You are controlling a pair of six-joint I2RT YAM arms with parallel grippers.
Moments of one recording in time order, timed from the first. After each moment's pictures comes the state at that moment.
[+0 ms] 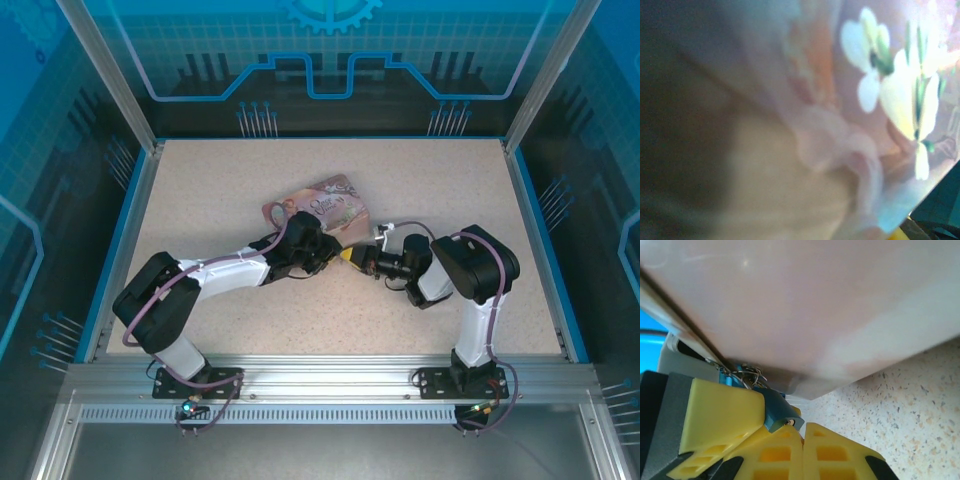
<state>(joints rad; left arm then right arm) -0.69 1.63 0.90 0.03 0.14 -1.40 0.38 1.96 0.45 1.31 -0.80 1.25</state>
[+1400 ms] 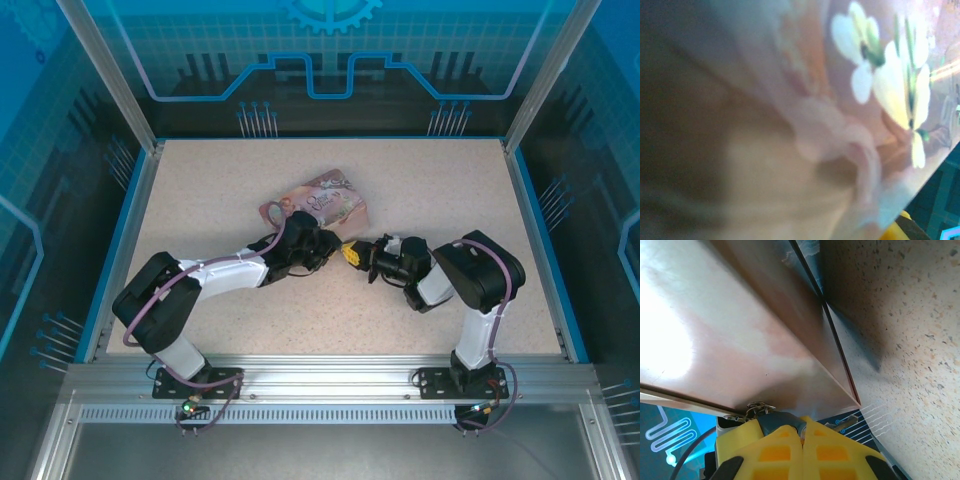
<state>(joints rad) -0.68 1.63 0.87 0.13 0.12 -1.43 0.43 1.89 0.42 1.29 -0.60 1.93</state>
